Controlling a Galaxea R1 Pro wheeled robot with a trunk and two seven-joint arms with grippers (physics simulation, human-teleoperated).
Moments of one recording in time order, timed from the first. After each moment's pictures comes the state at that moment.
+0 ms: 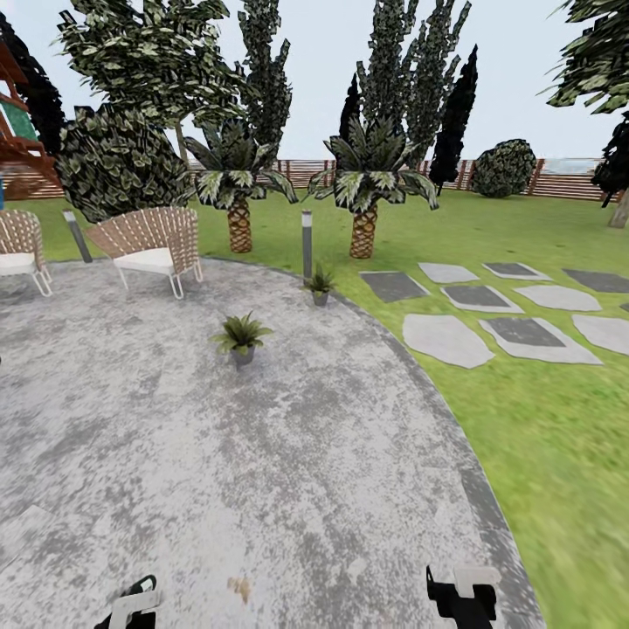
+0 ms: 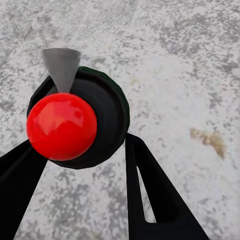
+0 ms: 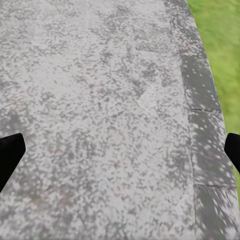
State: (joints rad) left arm -0.32 0.12 0.32 -0.23 -0.15 -0.41 -0.01; right arm -0.42 -0.05 0.06 -0.12 0.01 -0.51 -0.18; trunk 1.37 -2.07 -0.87
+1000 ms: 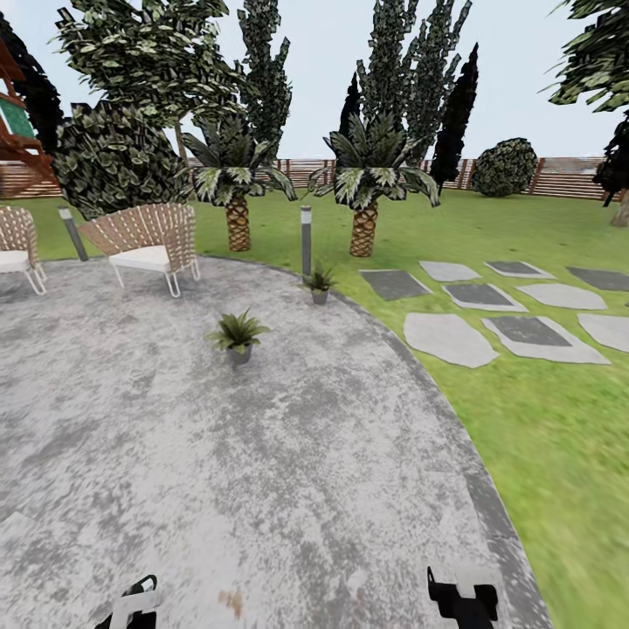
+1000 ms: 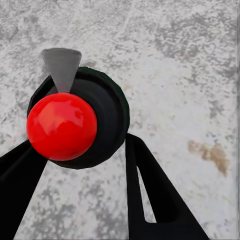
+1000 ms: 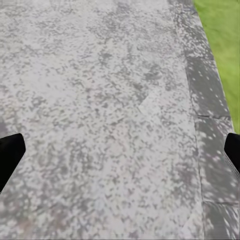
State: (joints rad) left arm -0.32 0.12 0.32 -0.24 -0.15 -0.41 -0.01; right arm -0.42 -0.06 0.06 -0.12 0.01 -0.52 -0.18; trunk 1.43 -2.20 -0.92
